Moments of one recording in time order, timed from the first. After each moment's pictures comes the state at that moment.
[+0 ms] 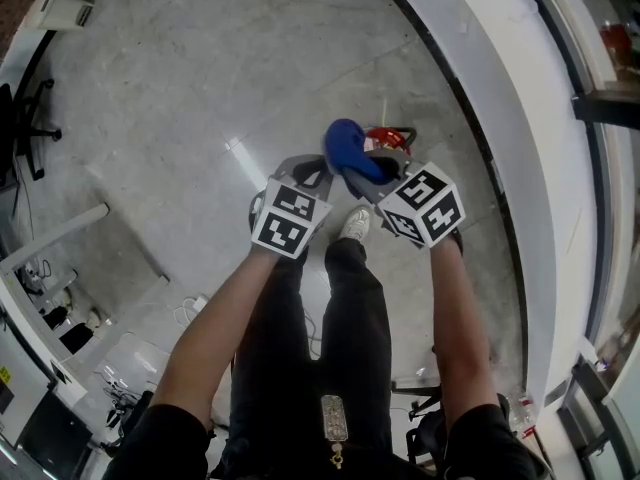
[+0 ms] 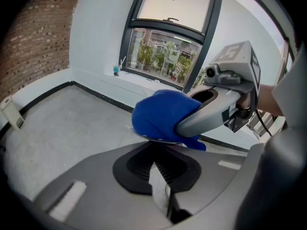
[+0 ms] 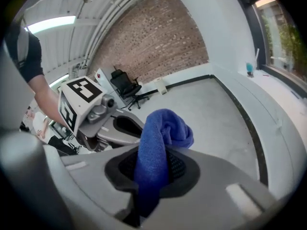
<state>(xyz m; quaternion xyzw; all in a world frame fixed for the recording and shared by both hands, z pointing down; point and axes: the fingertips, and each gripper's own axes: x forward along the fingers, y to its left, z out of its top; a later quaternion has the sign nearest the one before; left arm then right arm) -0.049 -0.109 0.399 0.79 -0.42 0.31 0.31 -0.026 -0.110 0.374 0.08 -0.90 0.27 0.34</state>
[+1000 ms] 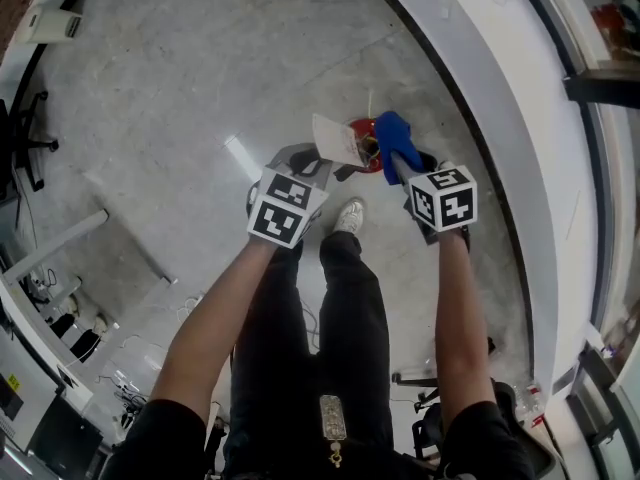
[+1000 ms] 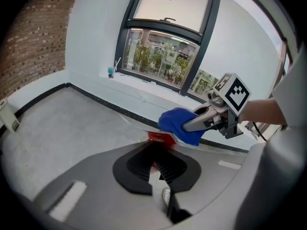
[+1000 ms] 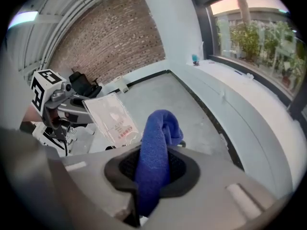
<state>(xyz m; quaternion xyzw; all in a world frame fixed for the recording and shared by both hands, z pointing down) -0.019 -0.128 0.391 0.80 -0.41 0.30 0.31 0.106 -0.151 0.430 0.29 -0.82 0.33 0.38</state>
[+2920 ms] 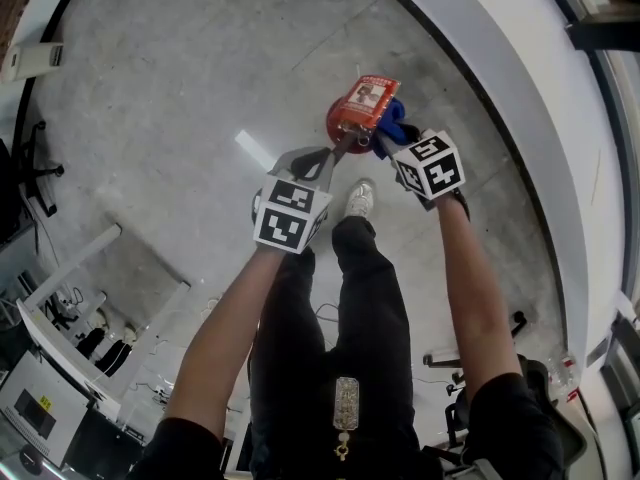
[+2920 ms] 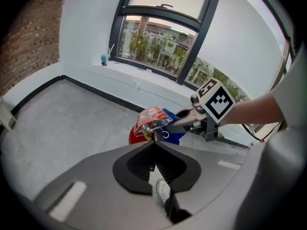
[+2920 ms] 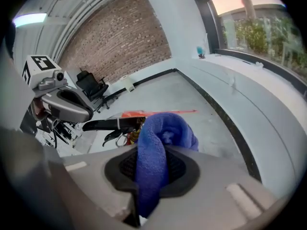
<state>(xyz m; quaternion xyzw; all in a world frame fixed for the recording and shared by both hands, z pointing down) 0.025 -0.096 0.440 0.79 -0.38 0.34 0.34 0.114 -0.142 0.512 0.25 -0.84 0.32 0.36</state>
